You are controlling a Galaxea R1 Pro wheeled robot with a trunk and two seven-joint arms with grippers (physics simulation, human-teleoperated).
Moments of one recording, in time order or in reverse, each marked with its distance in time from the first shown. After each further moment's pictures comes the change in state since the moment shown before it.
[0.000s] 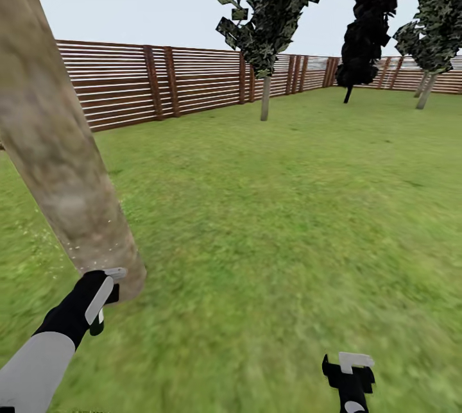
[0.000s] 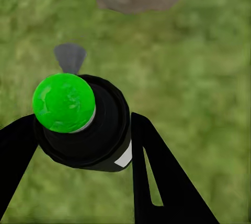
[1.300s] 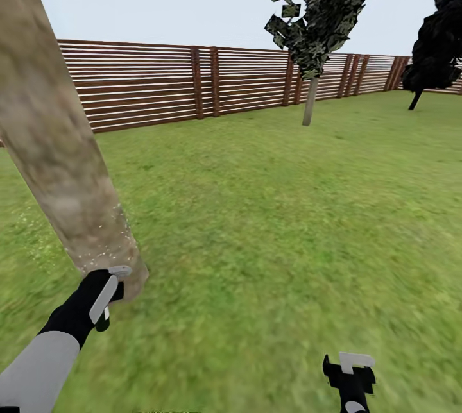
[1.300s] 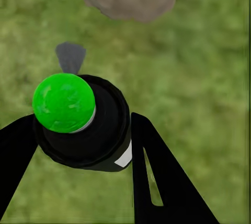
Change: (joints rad) left arm -0.001 -0.021 0.000 -0.010 0.000 -0.020 0.000; right arm 0.000 -0.003 -0.001 0.000 0.000 0.000 0.000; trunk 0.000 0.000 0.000
